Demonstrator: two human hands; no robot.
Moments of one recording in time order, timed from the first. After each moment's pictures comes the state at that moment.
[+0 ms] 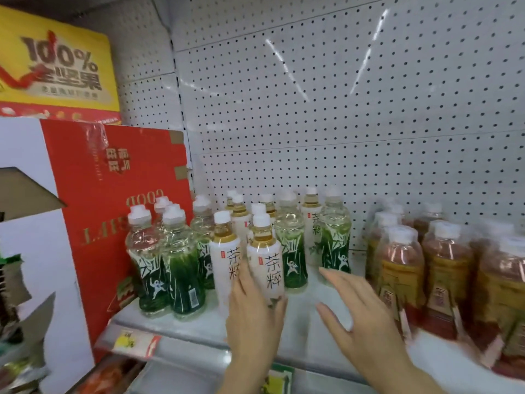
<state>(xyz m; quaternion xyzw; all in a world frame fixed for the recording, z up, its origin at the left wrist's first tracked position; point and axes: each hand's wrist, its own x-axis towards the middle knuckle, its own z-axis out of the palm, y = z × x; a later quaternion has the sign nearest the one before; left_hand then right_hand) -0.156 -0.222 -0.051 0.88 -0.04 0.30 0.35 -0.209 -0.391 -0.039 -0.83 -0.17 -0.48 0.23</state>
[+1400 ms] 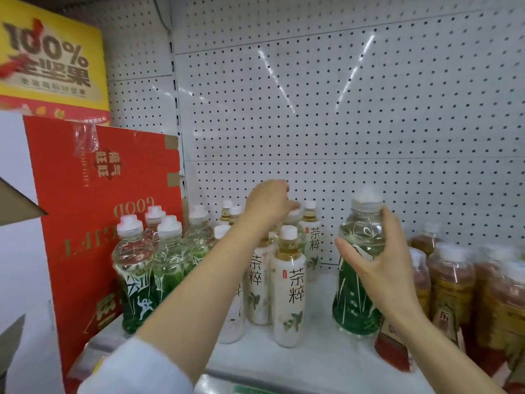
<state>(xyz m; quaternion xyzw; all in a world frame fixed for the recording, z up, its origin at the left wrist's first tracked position) -0.058 -0.246 0.155 0.94 -0.21 0.20 0.19 -0.180 -0.399 0.060 -0.77 -0.01 -0.45 0.46</state>
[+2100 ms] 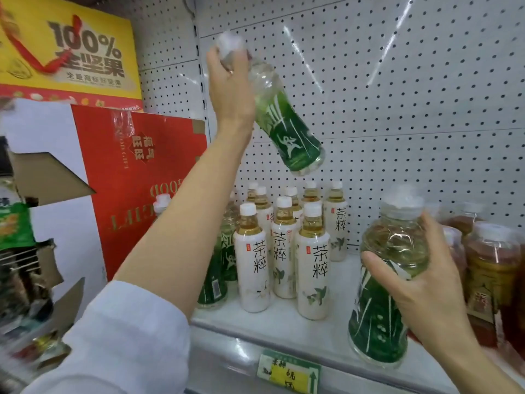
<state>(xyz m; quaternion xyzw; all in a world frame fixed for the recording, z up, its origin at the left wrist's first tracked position) -0.093 -0.186 0.254 0.55 -0.20 0.42 0.69 -0.234 -0.383 0.036 -0.75 -0.08 -0.41 0.51</state>
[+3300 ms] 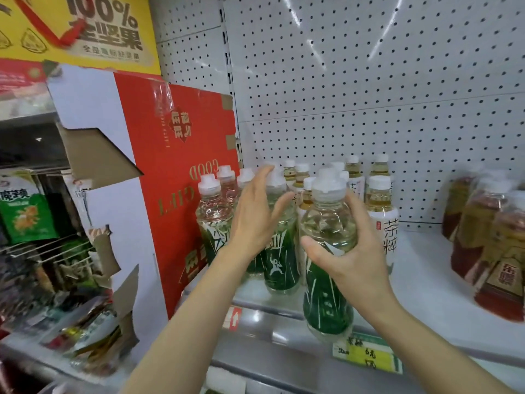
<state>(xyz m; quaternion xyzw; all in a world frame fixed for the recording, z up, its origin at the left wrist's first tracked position) -0.064 -0.074 0.047 0.85 -0.23 0.34 0.33 -0.179 -0.222 0.017 -0.74 -0.14 -0.37 0.54</state>
